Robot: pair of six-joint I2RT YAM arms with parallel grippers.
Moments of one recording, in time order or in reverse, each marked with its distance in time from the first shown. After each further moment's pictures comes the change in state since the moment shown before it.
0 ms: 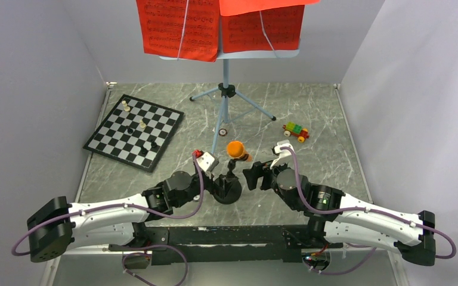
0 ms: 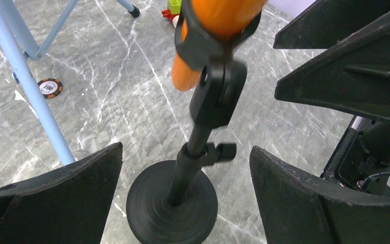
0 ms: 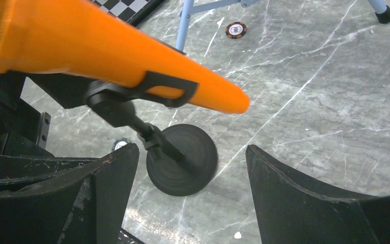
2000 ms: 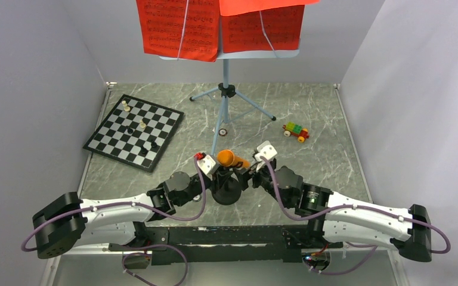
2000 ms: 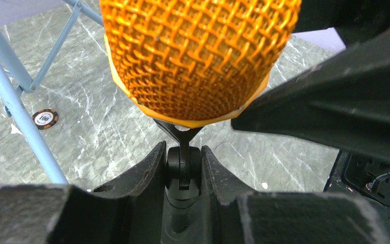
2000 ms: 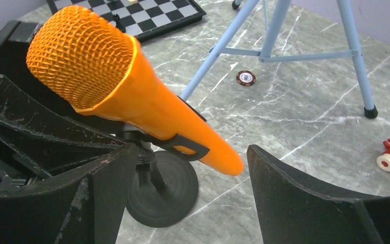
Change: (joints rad) left arm 0.024 0.079 -0.052 0.215 0.089 0.092; right arm 0.000 0.072 -0.048 0.296 -0.097 -0.393
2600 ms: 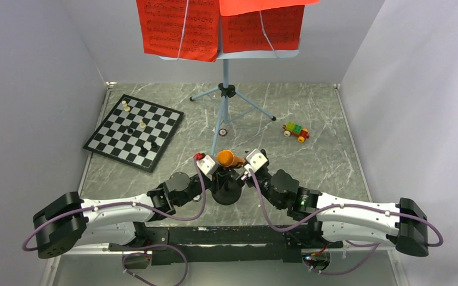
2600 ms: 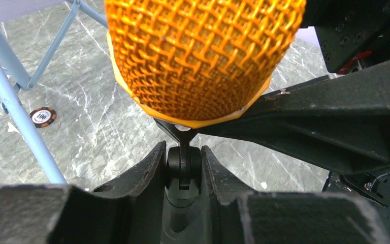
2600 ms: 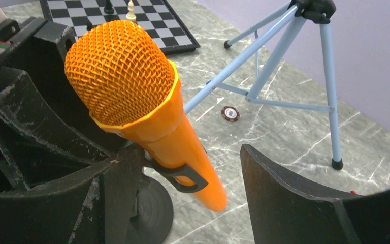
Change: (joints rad) left arm 0.003 0.010 -0.011 0.019 0.004 -0.014; right arm 0.028 0.102 -0.086 0.319 -0.016 -0.299
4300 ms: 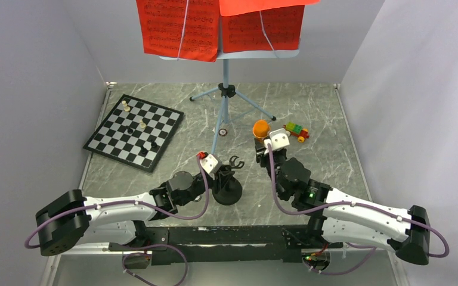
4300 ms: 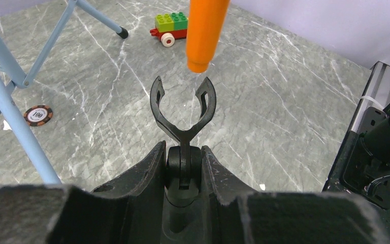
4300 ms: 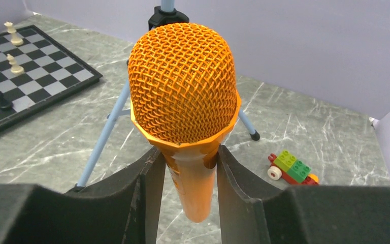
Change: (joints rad) left arm -0.010 0.035 0.027 -0.009 -0.013 -0.011; right arm -0.095 -0.029 0.114 -0.029 0.323 -0.005
